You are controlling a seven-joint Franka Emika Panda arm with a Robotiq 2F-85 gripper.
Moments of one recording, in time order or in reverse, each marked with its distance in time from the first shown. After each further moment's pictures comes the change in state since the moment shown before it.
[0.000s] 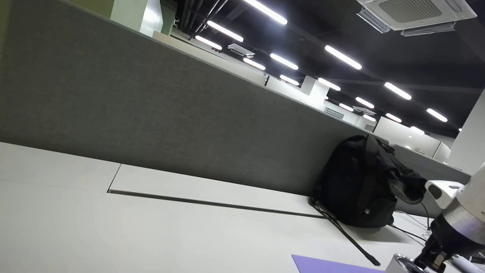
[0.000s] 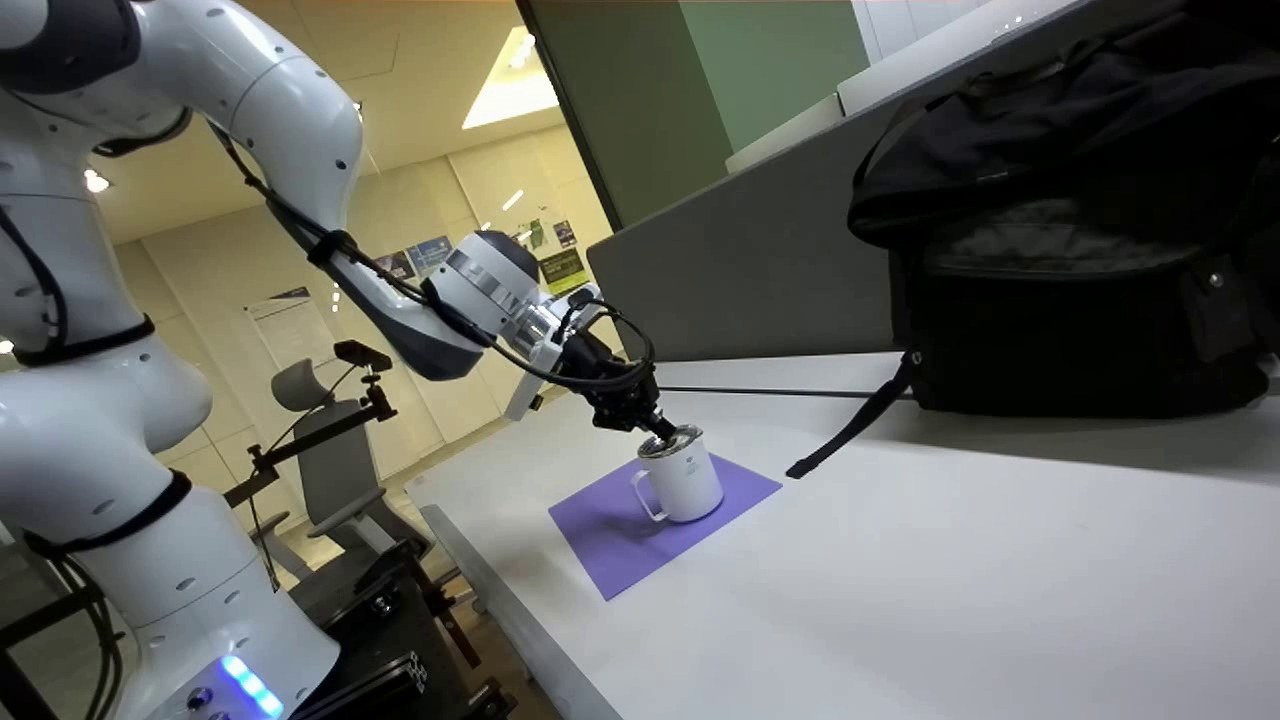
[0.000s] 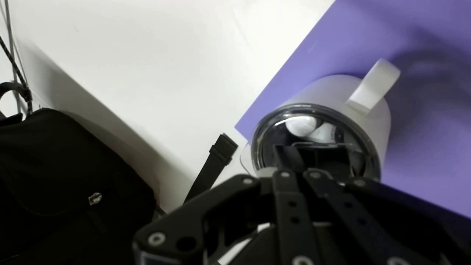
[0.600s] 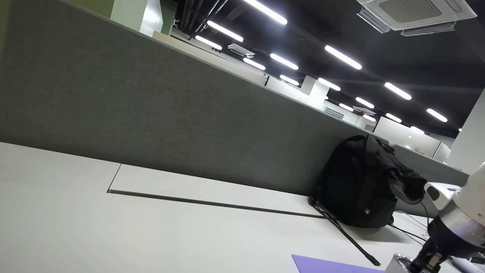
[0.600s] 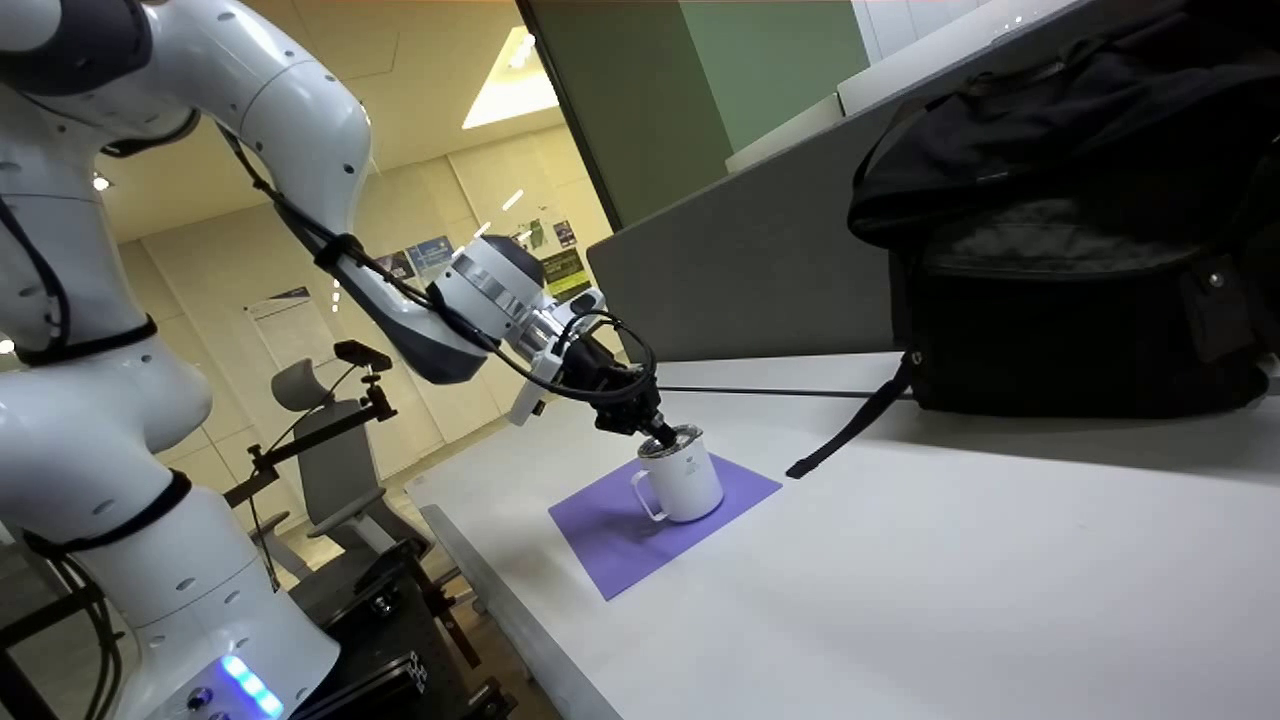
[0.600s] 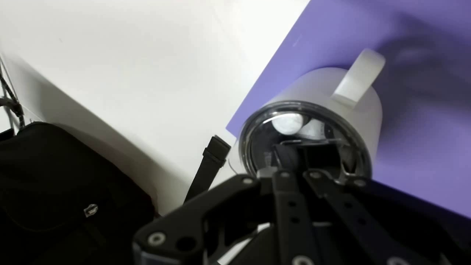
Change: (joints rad) arm 0.000 0.025 0.000 0.011 0.003 0.017 0.065
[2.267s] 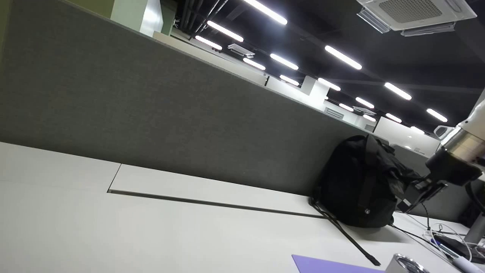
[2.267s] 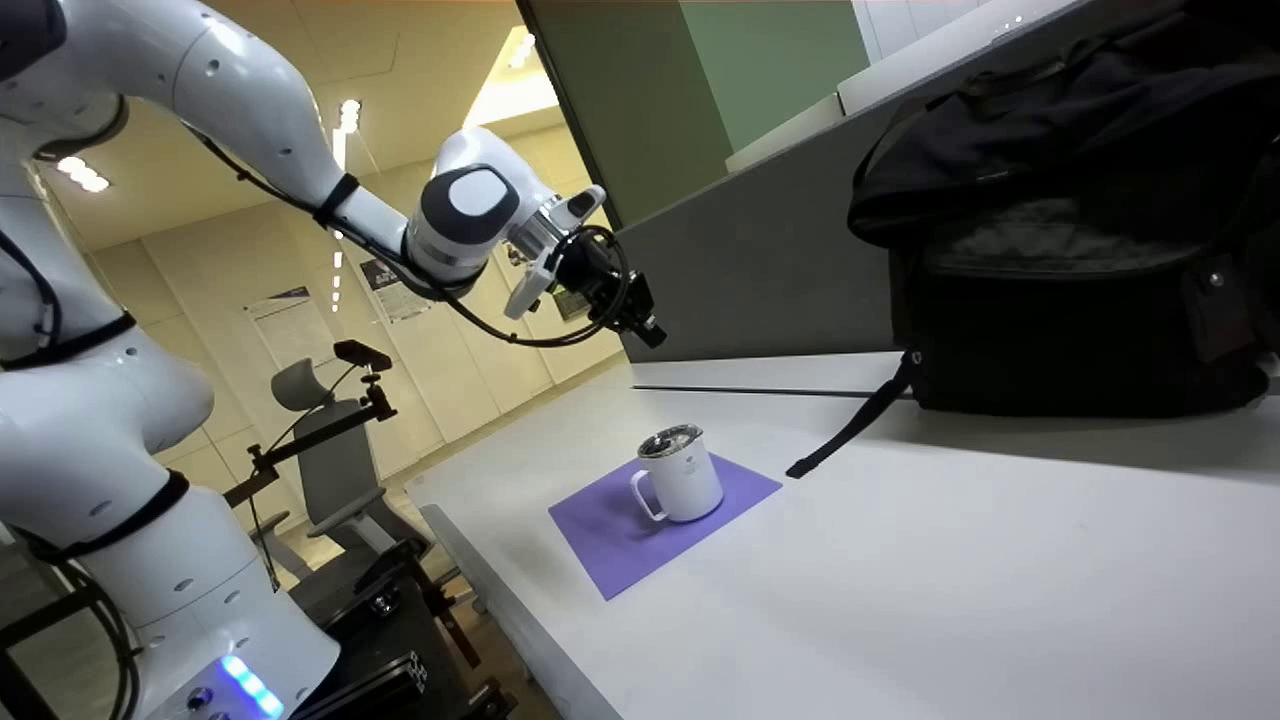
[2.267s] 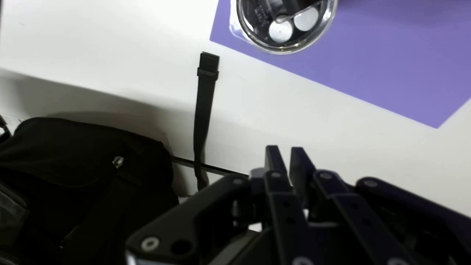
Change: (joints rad) arm -0.027 -0.209 0.090 -0.006 1.117 0.074 -0.746
